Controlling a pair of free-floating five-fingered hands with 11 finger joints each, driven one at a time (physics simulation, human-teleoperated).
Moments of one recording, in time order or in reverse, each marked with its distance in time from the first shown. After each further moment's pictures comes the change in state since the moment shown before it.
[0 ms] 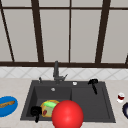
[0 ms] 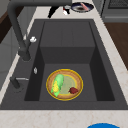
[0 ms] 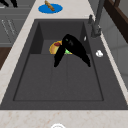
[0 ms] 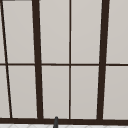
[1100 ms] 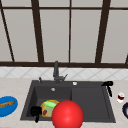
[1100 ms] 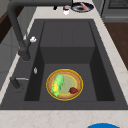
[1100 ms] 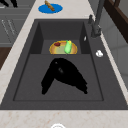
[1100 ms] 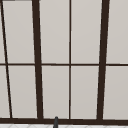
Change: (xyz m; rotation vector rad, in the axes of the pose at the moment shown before) left hand 0.000 0.000 0.000 0.000 0.000 0.000; right hand -0.128 0.038 0.046 -0.013 -0.018 -0.020
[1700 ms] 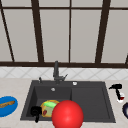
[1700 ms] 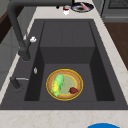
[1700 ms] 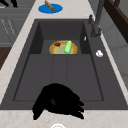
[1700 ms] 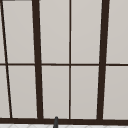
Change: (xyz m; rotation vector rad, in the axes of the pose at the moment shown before) left hand 0.000 0.000 0.000 0.000 0.000 0.000; right hand -0.075 0.036 0.012 0.004 -0.025 -0.022
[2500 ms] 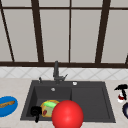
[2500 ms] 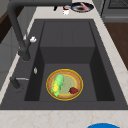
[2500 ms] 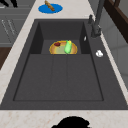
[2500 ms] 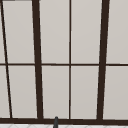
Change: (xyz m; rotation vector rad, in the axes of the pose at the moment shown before) left hand 0.000 0.000 0.000 0.000 0.000 0.000; right hand -0.082 0.011 -0.045 0.079 -0.033 -0.046
